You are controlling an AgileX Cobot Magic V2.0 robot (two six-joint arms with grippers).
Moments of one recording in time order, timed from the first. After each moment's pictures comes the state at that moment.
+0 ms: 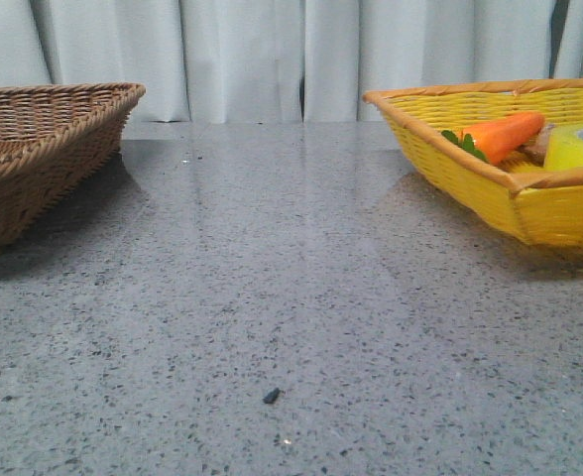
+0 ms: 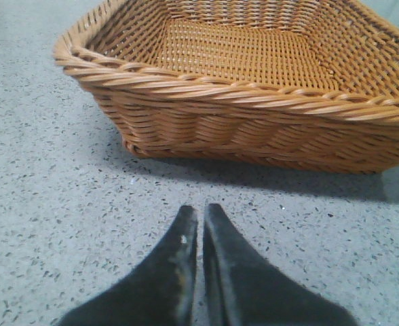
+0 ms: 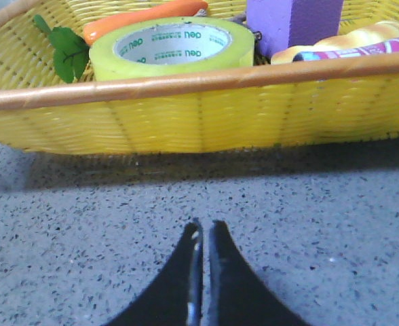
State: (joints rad) left arm -0.06 -0.01 0.00 0.09 0.34 -0.26; right arm -0.01 -0.01 0.01 0.02 0.33 0.03
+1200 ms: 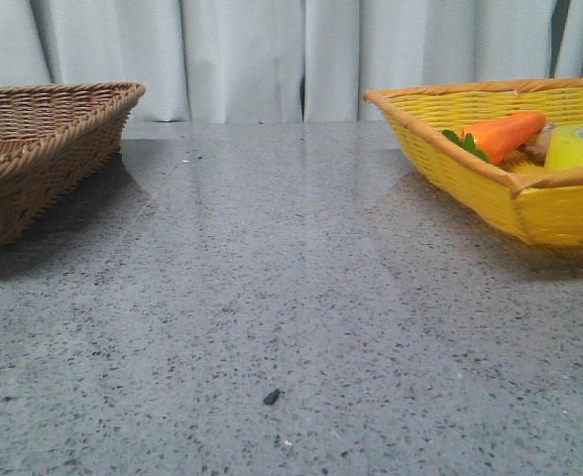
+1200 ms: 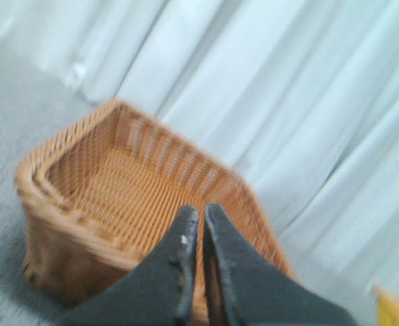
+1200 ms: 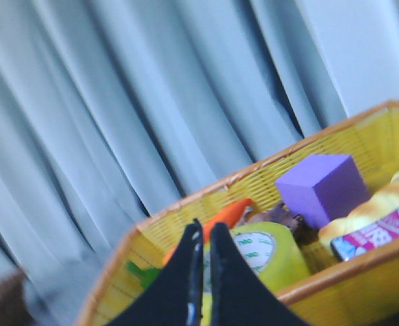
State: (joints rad) left arm -0.06 -0.01 0.00 -0.42 -0.06 -0.26; right arm -0.01 -0.01 0.01 0.46 -0.16 0.03
